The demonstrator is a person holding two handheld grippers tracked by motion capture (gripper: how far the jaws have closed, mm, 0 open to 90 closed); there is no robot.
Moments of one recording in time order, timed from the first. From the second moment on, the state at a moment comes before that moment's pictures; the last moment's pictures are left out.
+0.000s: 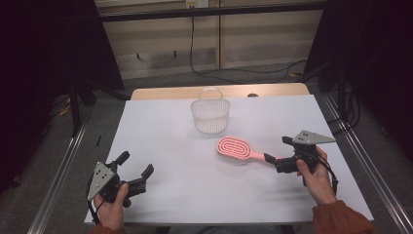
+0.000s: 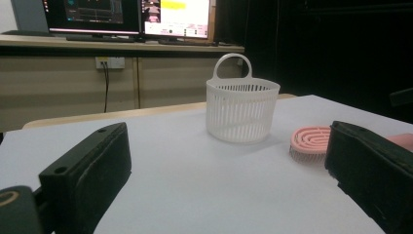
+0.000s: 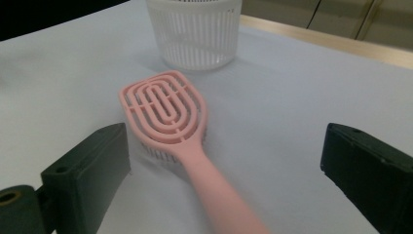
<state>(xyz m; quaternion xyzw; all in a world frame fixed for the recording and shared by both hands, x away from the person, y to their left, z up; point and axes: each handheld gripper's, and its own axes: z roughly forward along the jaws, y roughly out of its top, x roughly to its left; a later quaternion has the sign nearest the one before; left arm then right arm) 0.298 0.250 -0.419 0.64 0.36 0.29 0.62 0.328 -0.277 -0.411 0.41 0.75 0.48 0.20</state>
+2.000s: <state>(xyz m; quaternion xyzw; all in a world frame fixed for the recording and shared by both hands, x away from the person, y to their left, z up) 0.298 0.248 -0.418 0.64 0.35 0.28 0.62 0.404 -0.211 -0.407 0.33 0.86 0.39 0.06</state>
